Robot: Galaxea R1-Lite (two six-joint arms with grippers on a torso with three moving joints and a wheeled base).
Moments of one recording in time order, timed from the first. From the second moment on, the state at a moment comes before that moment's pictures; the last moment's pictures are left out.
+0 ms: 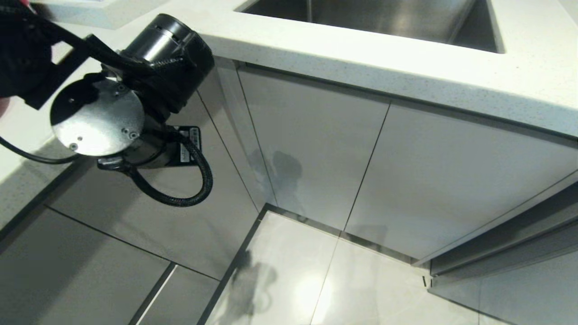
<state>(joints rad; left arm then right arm) -0.70 1.68 -1.74 0.96 0.90 -0.57 0.00 0.00 0.00 0.00 -0.01 0.05</state>
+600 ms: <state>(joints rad) -0.69 1.33 -1.69 0.71 0.72 -0.37 0.00 0.00 0.00 0.00 -0.01 0.05</state>
